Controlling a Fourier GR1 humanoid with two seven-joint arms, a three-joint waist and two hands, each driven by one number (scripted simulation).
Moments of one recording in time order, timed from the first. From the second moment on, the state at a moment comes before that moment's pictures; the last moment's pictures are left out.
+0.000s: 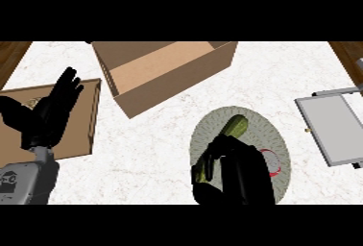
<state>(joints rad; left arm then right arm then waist) -0.24 0.24 0.10 -1.51 0.12 0.02 0.23 -0.15 0.00 0.65 -1.99 1.09 0.01 0.88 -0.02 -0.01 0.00</state>
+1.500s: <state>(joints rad) -0.24 0.22 0.11 -1.51 0.12 0.01 0.23 -0.53 -0.18 -0.42 -2.31 0.90 0.55 0.88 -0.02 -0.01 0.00</state>
